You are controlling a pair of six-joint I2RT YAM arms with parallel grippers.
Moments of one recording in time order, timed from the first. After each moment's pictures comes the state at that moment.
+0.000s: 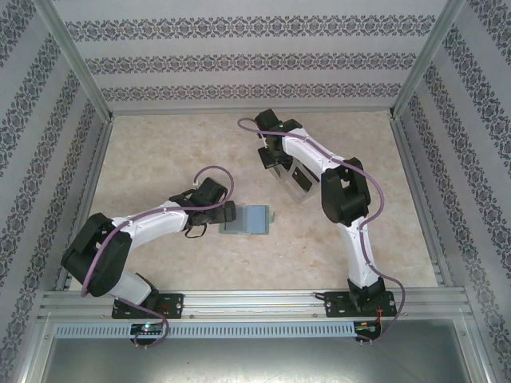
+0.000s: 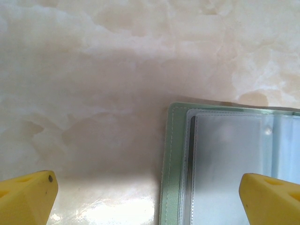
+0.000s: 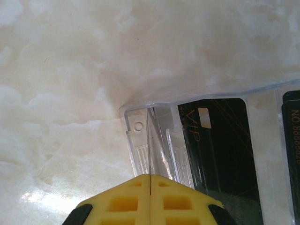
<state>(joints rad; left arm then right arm) -0.59 1.49 0.79 -0.38 -0.15 -0.69 0.49 2.26 1.98 -0.94 0.12 0.12</state>
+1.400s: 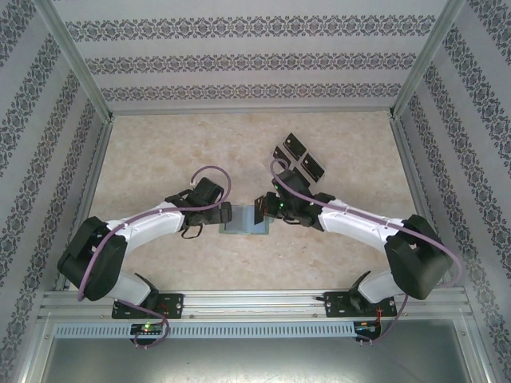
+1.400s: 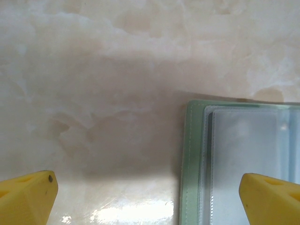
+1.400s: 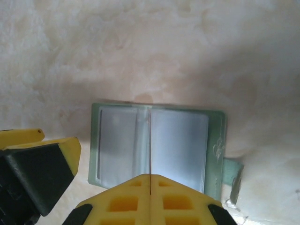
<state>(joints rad) -0.57 1.46 0.78 -0.42 -0.16 -0.63 0.72 1.45 0.81 -0.18 -0.10 0.90</state>
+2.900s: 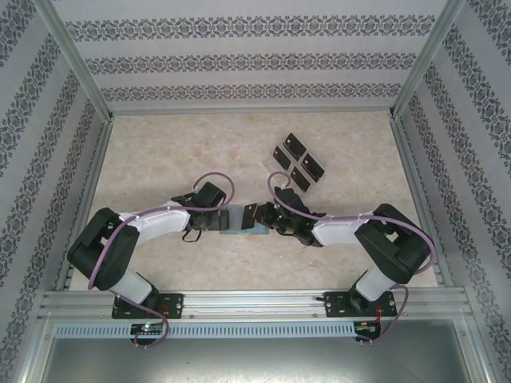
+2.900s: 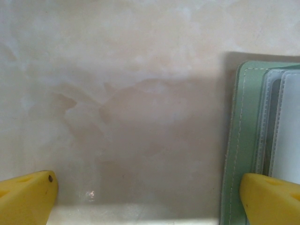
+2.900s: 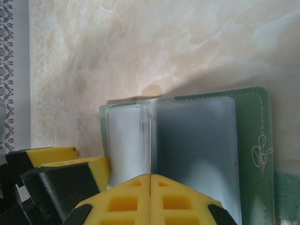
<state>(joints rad) -0.57 1.54 0.76 -0.44 -0.17 -0.61 0.74 1.60 0.58 0.38 -0.17 1.09</state>
